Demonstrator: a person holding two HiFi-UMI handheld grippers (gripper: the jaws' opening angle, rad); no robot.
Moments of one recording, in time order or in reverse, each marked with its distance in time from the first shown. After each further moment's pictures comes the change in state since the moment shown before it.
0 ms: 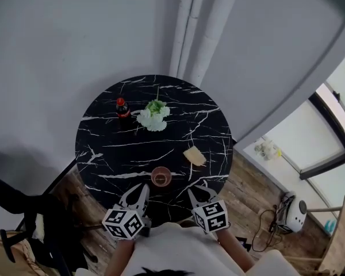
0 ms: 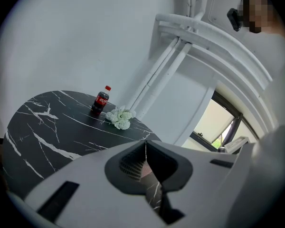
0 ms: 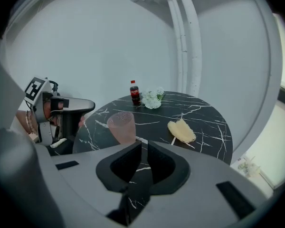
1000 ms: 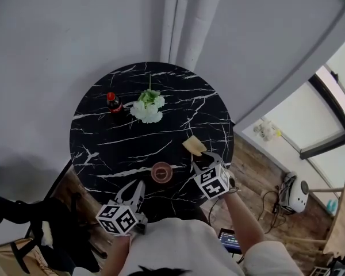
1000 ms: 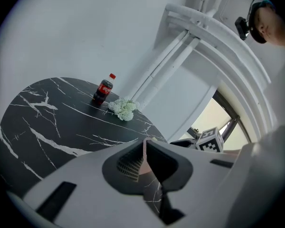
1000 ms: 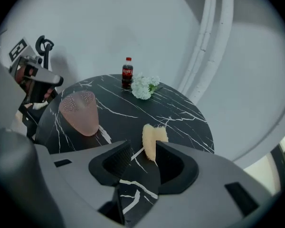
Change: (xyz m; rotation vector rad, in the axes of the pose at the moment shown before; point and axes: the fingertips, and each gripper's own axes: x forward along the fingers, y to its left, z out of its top) left arm 0.008 0.029 -0.007 -0.064 0.131 -0.045; right arm 0.064 -0.080 0.016 -0.315 0.201 -0.142
